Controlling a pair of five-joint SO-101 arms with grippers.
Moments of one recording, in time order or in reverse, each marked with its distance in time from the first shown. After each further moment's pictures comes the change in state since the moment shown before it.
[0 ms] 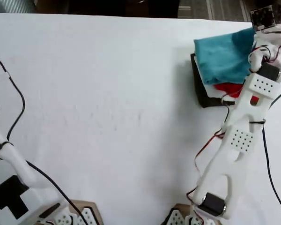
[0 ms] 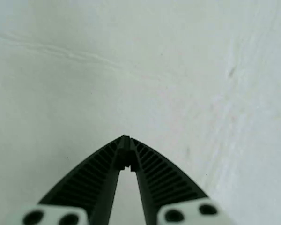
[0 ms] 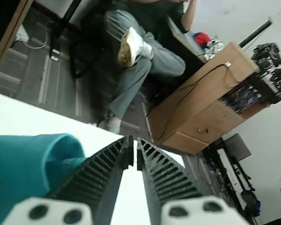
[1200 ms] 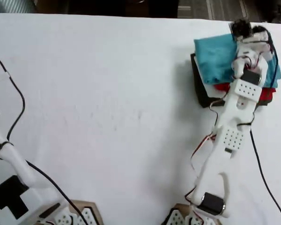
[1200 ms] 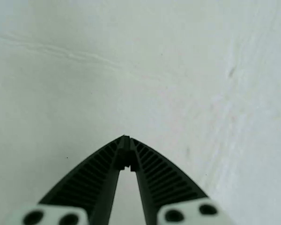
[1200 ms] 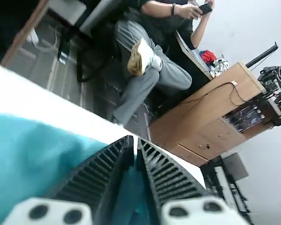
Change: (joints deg) left arm 0.0 0.0 0.0 0.0 0.0; right arm -3.3 12.8 -1.9 -10.4 6.4
